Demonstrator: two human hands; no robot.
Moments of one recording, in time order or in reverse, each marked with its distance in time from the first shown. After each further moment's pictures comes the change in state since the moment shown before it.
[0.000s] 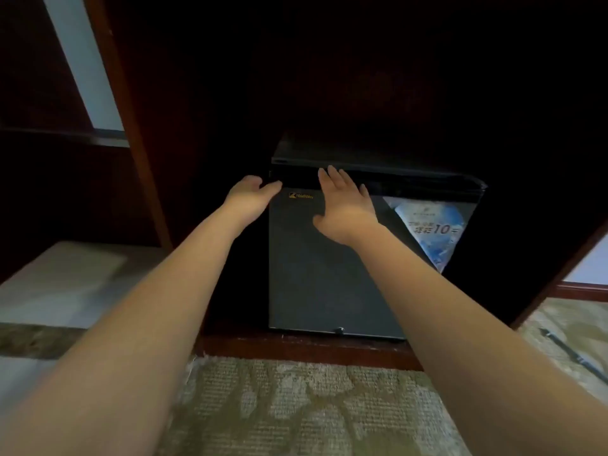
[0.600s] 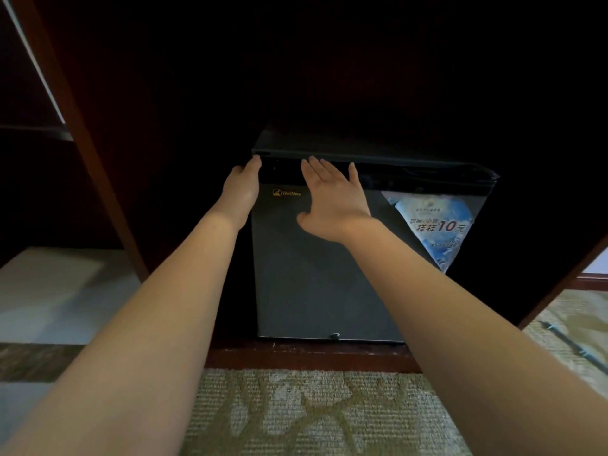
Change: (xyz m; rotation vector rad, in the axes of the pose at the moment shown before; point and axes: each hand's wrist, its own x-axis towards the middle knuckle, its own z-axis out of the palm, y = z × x) left_hand 0.051 0.001 0.037 -0.436 0.107 -0.078; right_hand 0.023 0.015 0.015 -0.132 0.062 -0.085
